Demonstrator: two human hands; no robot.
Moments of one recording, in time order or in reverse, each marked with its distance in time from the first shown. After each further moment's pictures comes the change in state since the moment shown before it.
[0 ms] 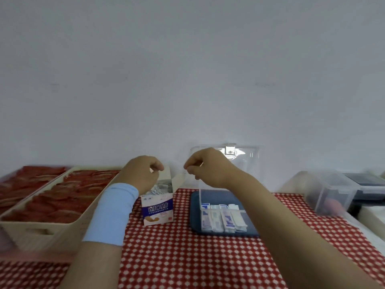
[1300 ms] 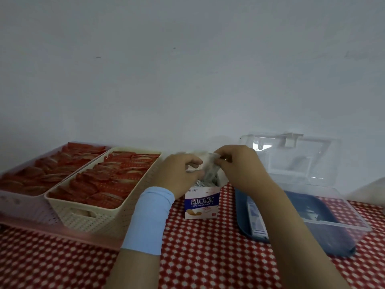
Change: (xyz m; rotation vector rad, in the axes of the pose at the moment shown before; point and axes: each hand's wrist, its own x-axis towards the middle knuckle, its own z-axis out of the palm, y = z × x) left_hand -0.005 -0.043 0.022 -0.197 0.036 0.003; right_hand 0.049 0.009 0.080 -0.033 0.196 -0.063
